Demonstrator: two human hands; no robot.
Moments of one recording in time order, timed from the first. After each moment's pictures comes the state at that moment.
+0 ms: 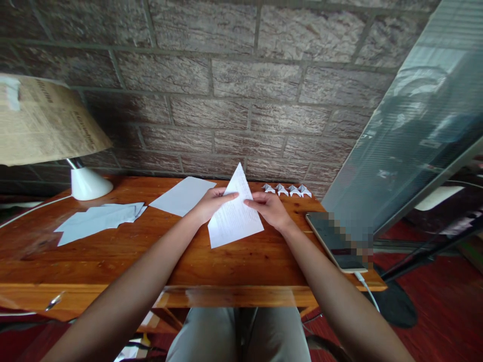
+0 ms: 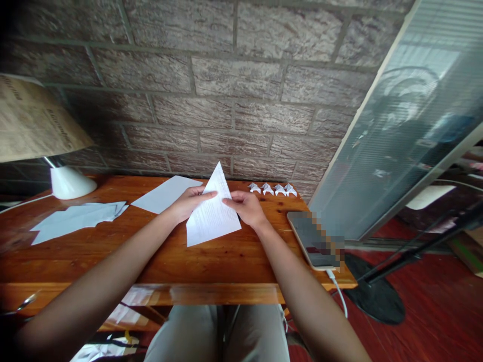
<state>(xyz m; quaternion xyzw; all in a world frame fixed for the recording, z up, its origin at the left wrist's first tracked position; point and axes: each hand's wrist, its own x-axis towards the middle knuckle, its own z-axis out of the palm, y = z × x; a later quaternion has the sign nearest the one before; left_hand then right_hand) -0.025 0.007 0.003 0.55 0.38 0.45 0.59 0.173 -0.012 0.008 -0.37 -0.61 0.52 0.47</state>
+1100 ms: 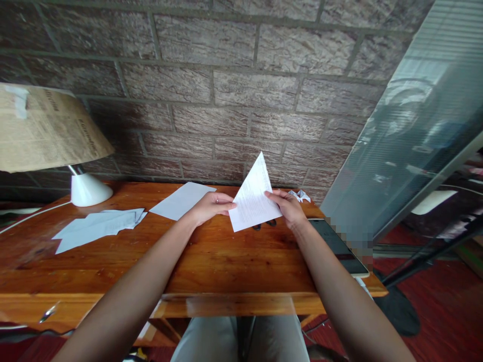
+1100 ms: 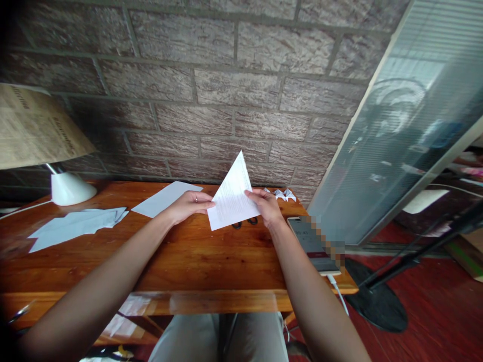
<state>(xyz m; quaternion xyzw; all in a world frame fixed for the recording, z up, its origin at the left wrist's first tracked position) -0.043 0.012 0.011 0.64 0.36 0.38 0.56 0.209 0.007 0.016 -0.45 -0.47 0.50 0.57</state>
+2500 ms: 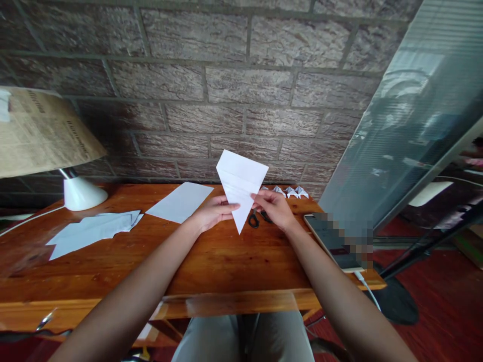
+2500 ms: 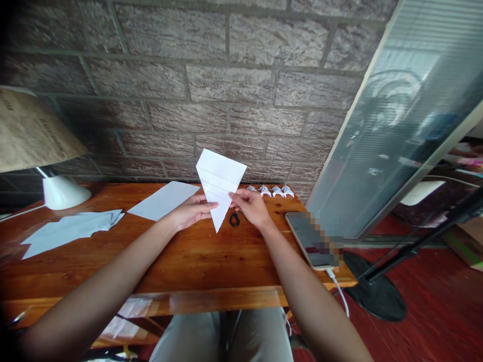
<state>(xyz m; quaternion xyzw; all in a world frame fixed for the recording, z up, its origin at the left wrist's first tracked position) -0.020 0.004 0.001 0.52 0.29 0.40 0.70 0.187 -0.005 0.013 -0.39 -0.60 0.47 0.51</state>
